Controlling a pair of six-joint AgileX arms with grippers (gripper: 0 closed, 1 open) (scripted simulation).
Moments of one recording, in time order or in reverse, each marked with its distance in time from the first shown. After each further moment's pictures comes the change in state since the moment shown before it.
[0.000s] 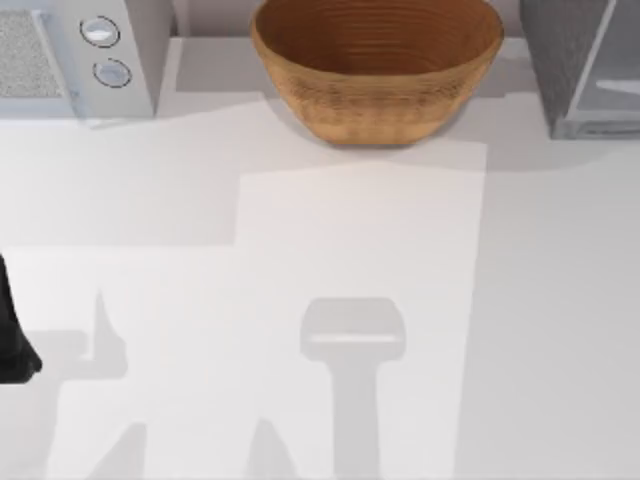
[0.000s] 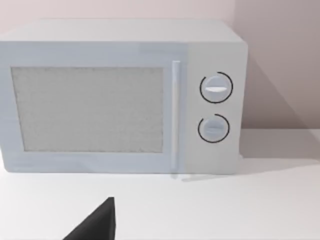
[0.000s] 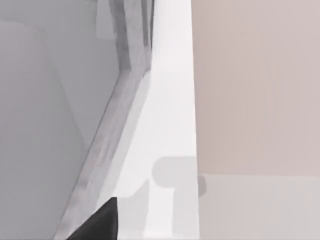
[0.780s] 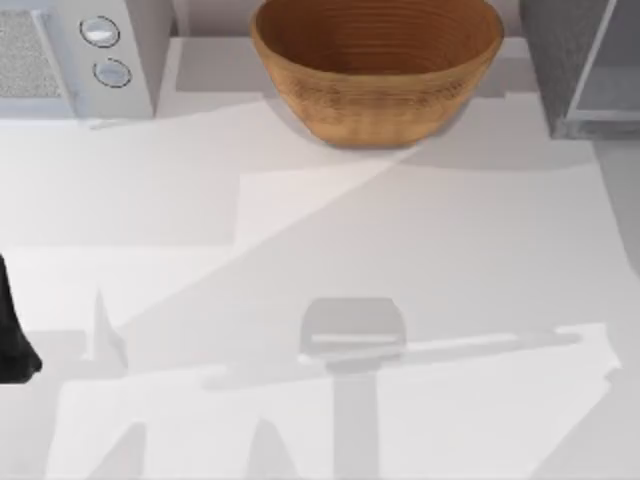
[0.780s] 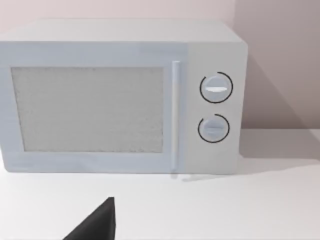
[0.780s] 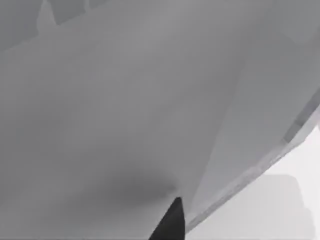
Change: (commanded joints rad) left arm 0.000 0.000 0.000 0.000 0.000 0.000; right arm 0.451 -0.113 -0.151 0.180 0.349 0.298
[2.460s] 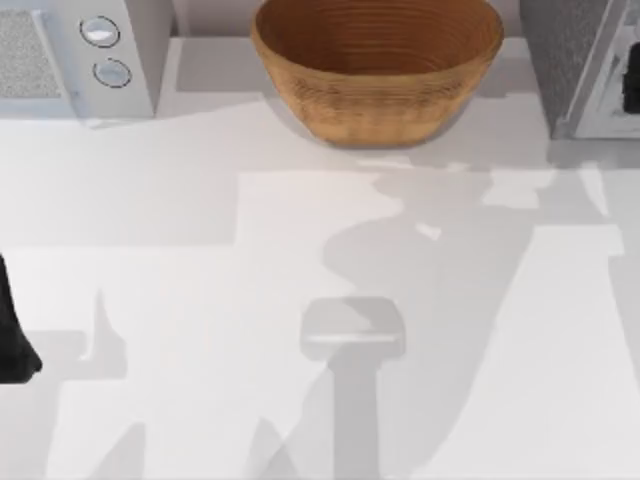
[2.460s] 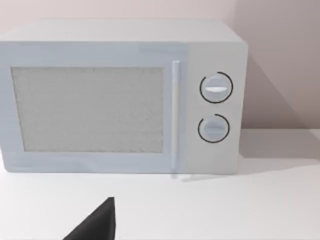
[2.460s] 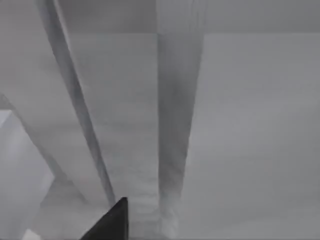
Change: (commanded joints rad) left arm 0.000 0.000 0.000 0.000 0.000 0.000; right arm 0.478 0.116 0.096 0.146 0.399 0.356
